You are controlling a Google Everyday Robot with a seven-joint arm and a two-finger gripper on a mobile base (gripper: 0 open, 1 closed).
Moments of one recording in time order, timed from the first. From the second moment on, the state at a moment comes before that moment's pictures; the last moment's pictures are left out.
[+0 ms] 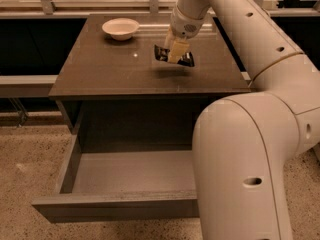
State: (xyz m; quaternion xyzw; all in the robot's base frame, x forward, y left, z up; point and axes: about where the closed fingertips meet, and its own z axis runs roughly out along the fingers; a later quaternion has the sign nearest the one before) arm 0.746 -0.057 0.874 -0.73 0.65 0.02 0.19
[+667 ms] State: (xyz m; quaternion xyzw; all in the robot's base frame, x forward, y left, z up) arm 0.753 -0.050 0.868 -0.73 0.65 0.01 0.20
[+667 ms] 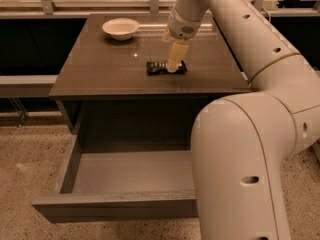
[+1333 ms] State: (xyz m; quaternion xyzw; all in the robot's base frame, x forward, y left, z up) arm 0.720 -0.103 0.937 -0.71 0.65 0.00 0.28
